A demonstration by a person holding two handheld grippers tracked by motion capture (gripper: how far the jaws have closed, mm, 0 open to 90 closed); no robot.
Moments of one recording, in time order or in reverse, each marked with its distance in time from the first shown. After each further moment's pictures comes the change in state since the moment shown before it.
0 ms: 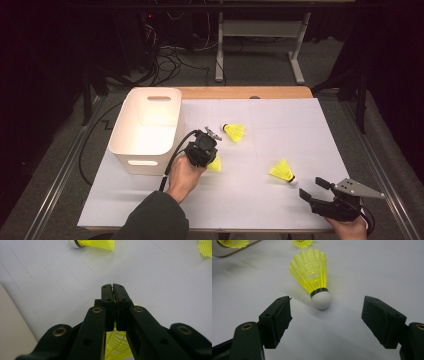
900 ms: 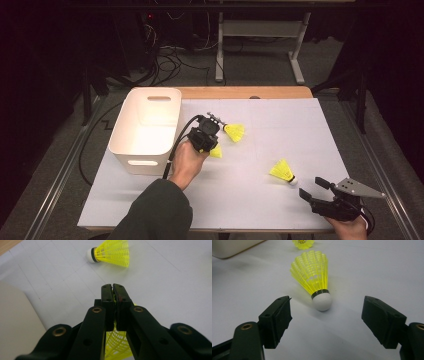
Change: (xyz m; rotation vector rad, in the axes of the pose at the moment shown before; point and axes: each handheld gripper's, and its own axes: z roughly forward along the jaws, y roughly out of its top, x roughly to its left) left arm 0.014 0.037 -0.003 0.034 0.056 -0.032; right arm -0.001 0.001 0.000 -0.008 0.011 0.003
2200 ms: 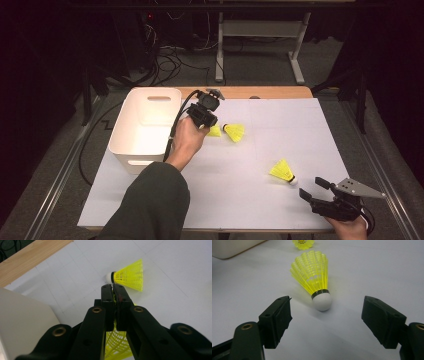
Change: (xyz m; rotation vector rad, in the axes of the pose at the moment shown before) left arm 0.030 0.049 -0.020 0.015 0.027 -0.037; right arm 0.000 0.000 0.000 -0.001 0.003 0.002
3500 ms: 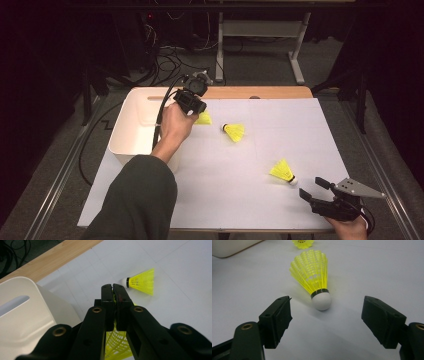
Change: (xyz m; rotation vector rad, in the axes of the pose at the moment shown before) left arm 0.033 0.010 -0.035 -0.010 0.020 -0.038; right arm 0.000 0.000 0.000 0.005 -0.006 -0.005
